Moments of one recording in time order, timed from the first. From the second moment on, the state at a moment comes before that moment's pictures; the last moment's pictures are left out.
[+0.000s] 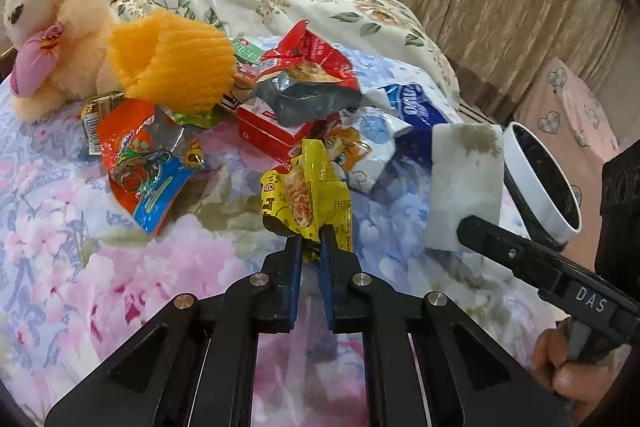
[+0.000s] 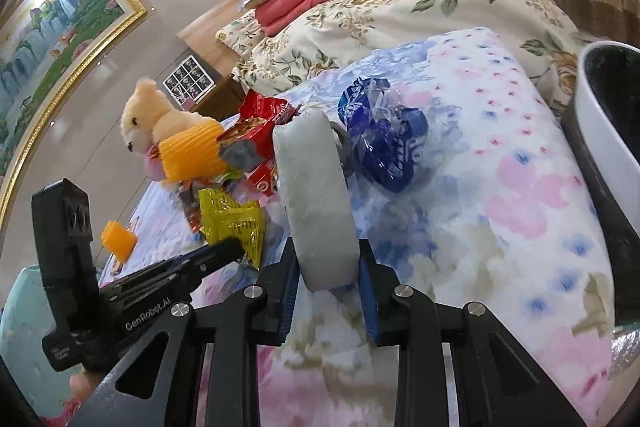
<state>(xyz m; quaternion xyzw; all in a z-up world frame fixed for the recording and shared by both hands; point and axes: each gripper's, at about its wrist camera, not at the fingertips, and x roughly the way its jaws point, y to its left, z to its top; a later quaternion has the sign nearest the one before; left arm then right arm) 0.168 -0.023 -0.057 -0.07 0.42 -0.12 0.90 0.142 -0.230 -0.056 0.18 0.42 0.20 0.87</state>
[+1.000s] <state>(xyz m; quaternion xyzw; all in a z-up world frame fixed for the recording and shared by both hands) 0.129 -0.142 -0.016 -0.01 0.39 -0.24 0.89 0.067 -0.359 -0.022 0.21 0.37 0.07 0.90</state>
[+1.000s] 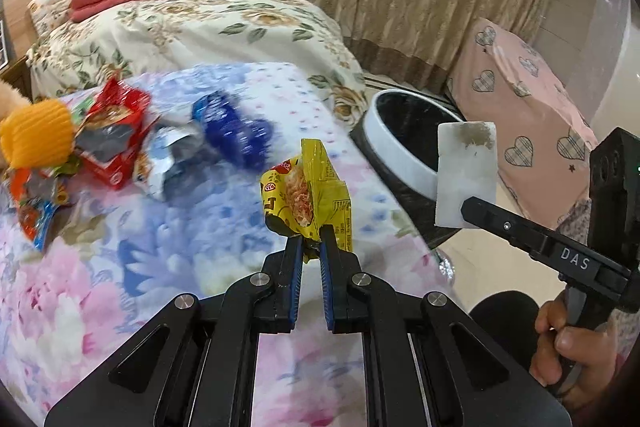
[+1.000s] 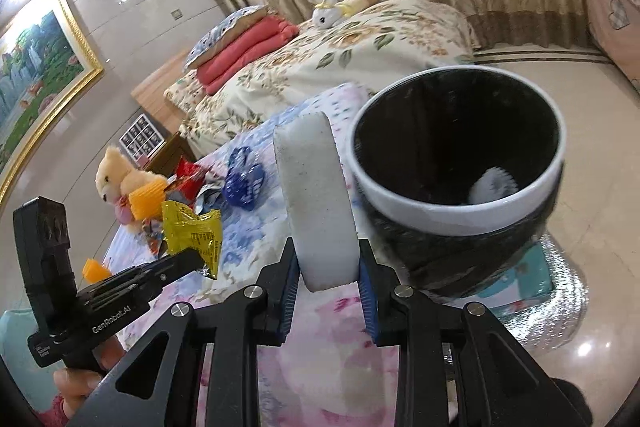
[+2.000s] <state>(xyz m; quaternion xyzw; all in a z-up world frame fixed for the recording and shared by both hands) 0.164 -0.271 0.002 0.04 0.37 -0.31 0.87 0.092 -0.448 -0.016 0.22 0.36 -0.01 0.91</state>
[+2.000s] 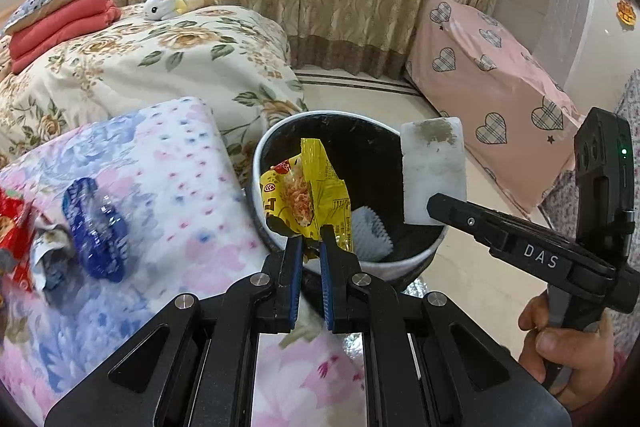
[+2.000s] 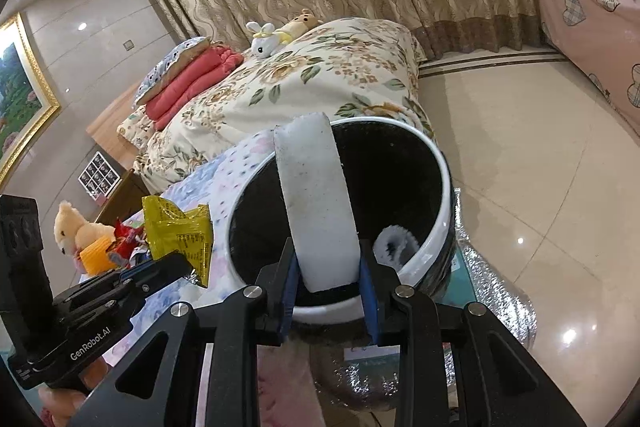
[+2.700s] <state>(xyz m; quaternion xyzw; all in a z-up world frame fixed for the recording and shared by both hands) 0.184 -0.294 -0.015 0.04 0.40 -0.31 0.86 0.112 -0.473 -0.025 0.23 0.38 -0.03 0.90</state>
